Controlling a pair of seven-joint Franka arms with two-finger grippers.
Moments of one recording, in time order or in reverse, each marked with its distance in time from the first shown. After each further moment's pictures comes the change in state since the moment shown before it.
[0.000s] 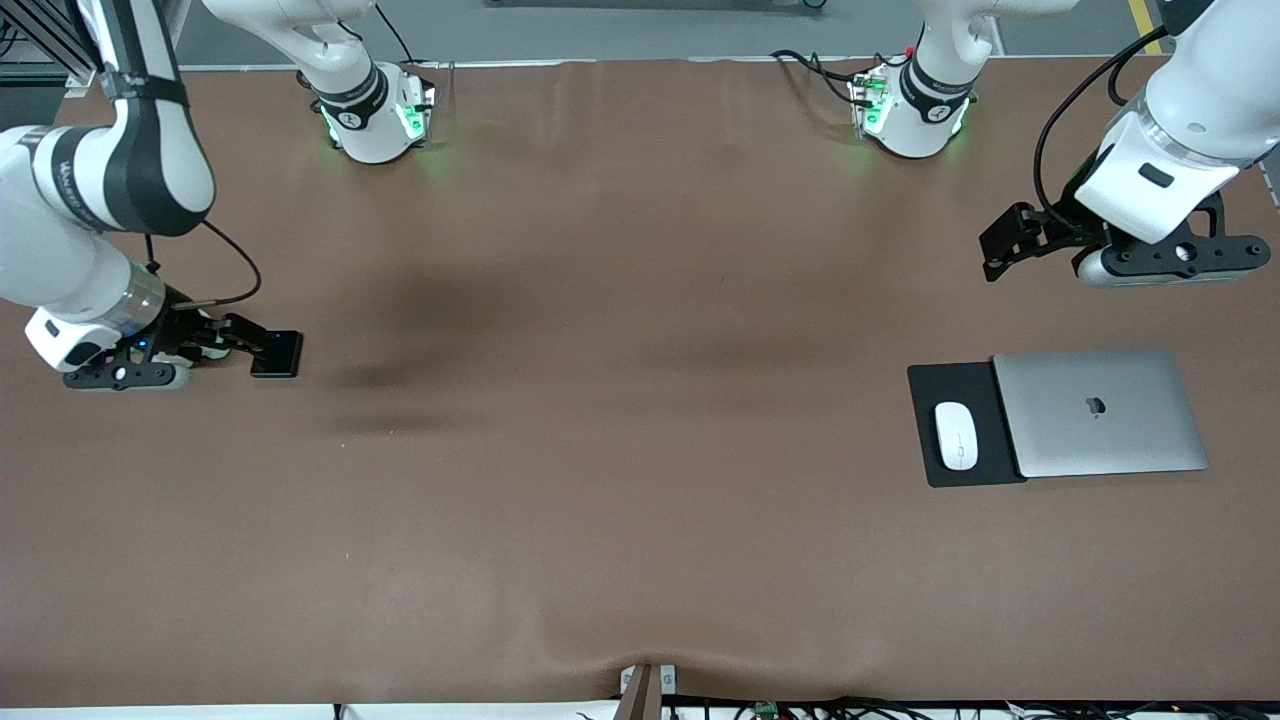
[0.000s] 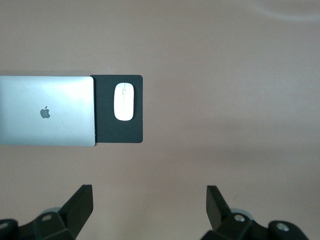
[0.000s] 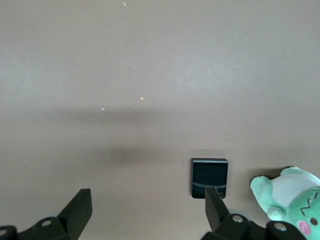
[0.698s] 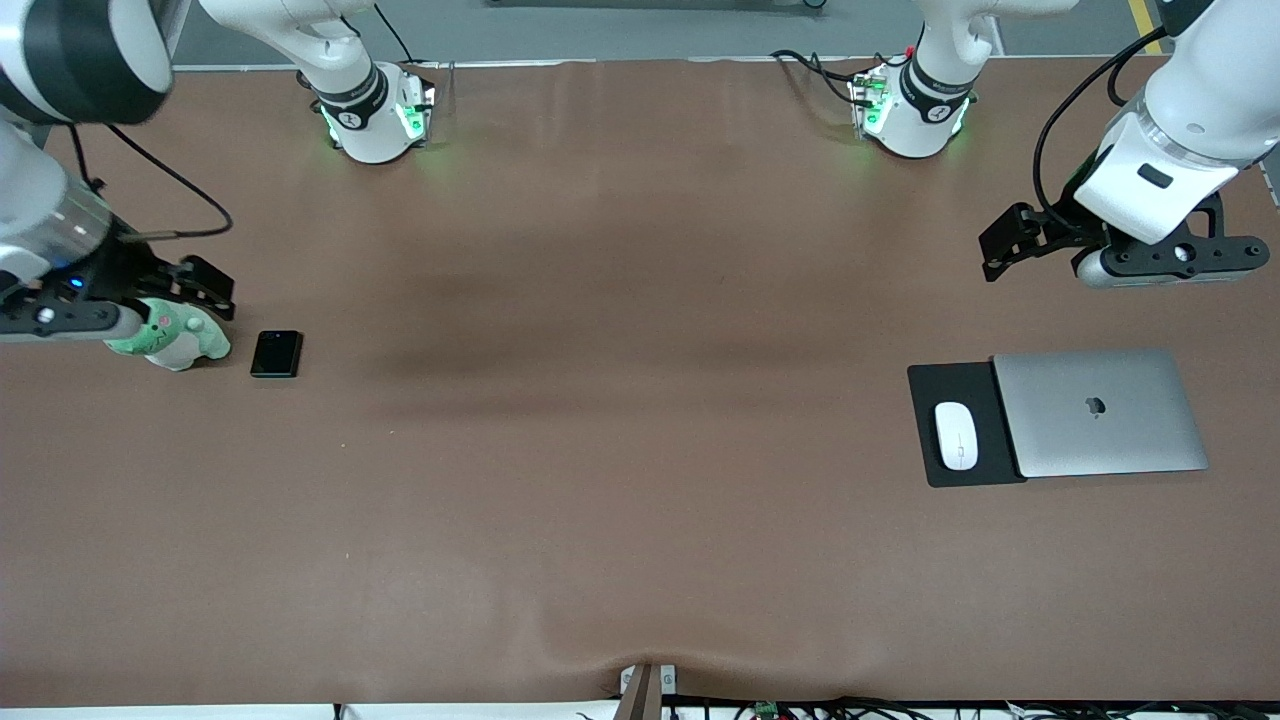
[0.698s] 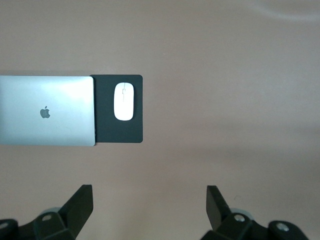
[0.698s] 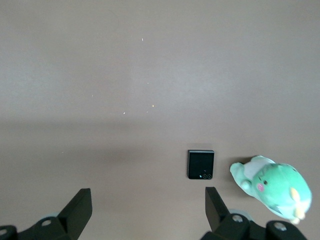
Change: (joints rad) left arm 0.000 0.000 0.000 -0.001 0.000 0.000 0.000; right arm 0.076 -0.060 -0.006 0.324 -0.056 -0.357 0.083
